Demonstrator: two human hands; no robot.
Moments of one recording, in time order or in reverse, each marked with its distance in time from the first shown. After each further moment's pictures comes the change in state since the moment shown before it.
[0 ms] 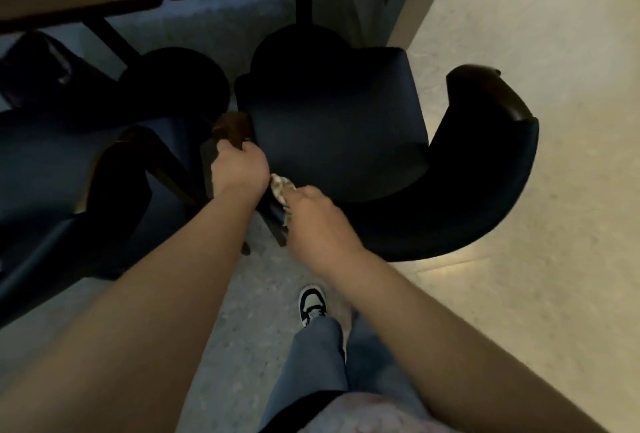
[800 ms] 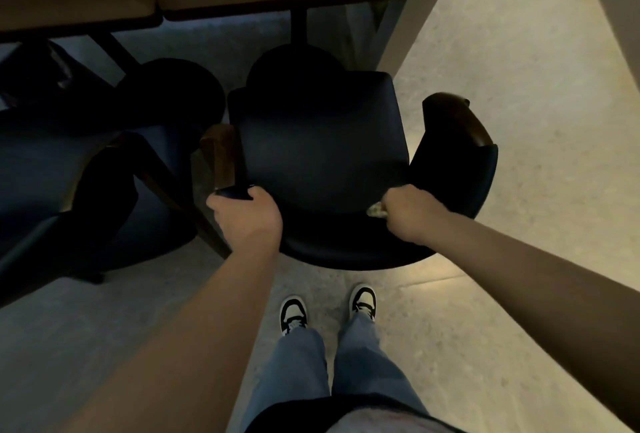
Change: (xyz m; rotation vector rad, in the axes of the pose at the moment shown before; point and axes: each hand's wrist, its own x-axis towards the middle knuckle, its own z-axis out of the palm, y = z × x) left_hand -0.067 -0.011 0.039 -0.299 0.274 -0.246; right_hand -0.002 0.133 -0.098 -0.422 -0.240 0.237
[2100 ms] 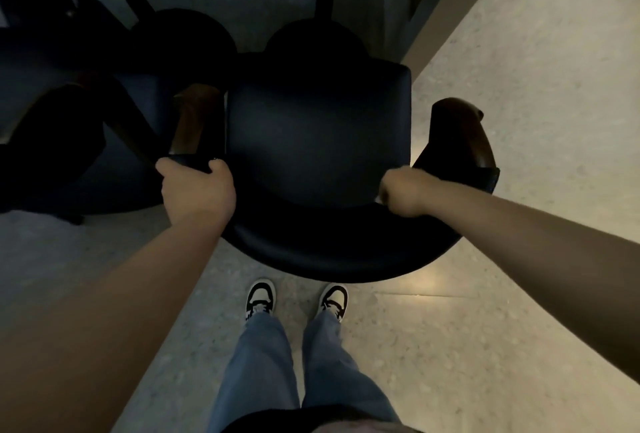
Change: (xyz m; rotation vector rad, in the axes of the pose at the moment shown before) left_hand -0.006 0.000 0.000 0.115 0.088 0.113; right_hand 0.083 0.065 -0.010 -0.324 -0.230 -0.208
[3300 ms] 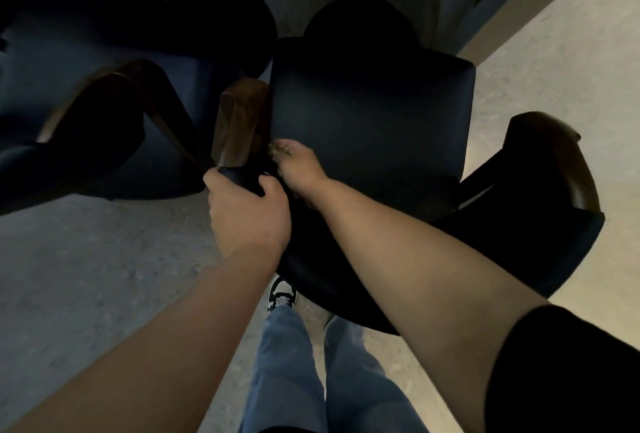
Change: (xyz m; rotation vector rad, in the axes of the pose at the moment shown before) left_hand 0.001 0.003 0.003 0.011 0.028 -0.065; right_hand 0.124 -0.209 -0.028 1.418 0.122 -0.139
